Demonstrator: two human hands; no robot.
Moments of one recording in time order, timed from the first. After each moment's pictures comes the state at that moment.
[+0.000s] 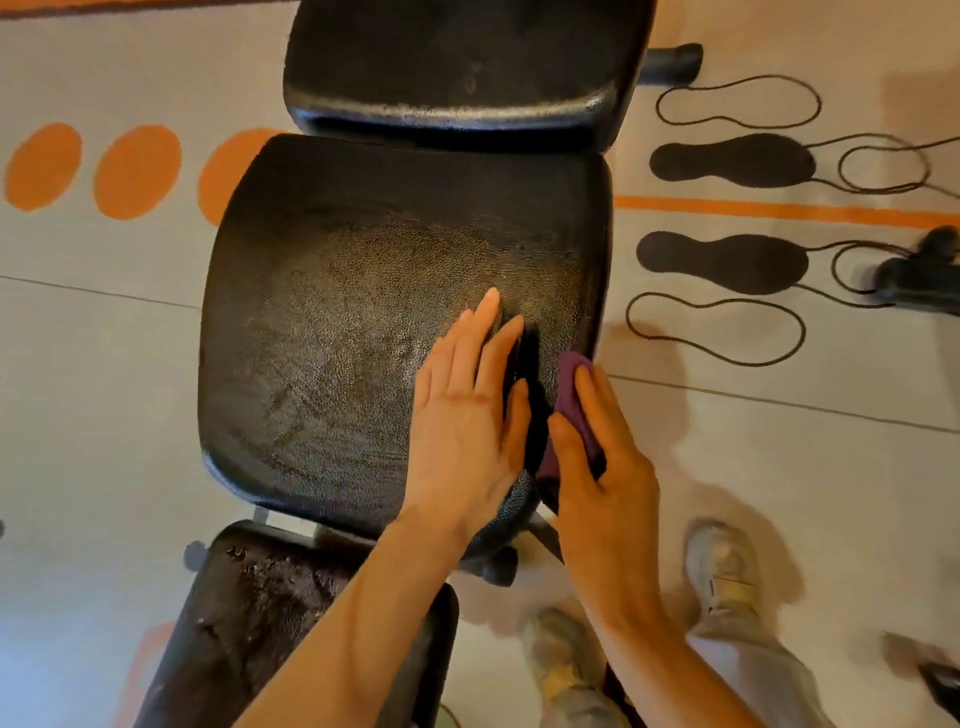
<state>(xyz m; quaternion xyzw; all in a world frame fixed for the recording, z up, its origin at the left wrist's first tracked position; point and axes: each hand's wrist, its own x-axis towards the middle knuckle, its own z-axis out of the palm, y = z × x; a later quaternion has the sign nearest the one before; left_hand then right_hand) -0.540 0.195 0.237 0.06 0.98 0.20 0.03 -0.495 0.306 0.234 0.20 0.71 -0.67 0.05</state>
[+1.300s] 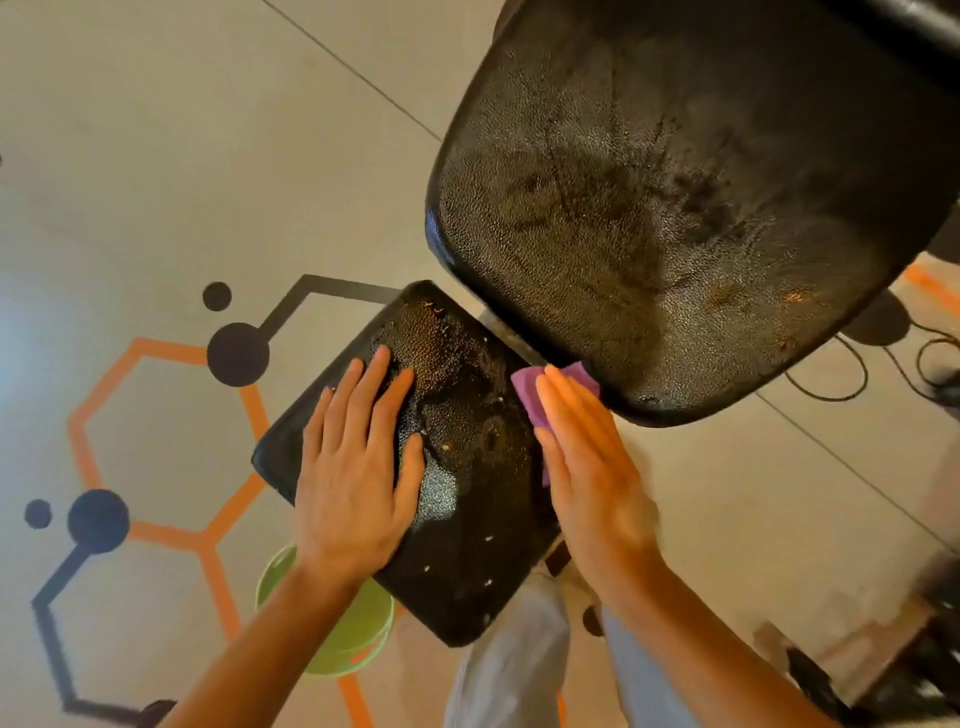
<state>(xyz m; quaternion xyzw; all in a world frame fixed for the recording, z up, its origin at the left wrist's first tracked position) -0.298 0.017 0.242 -0.20 0.97 0.13 0.08 -0.389 0.196 0.226 -0.25 0.91 -0.31 0.07</state>
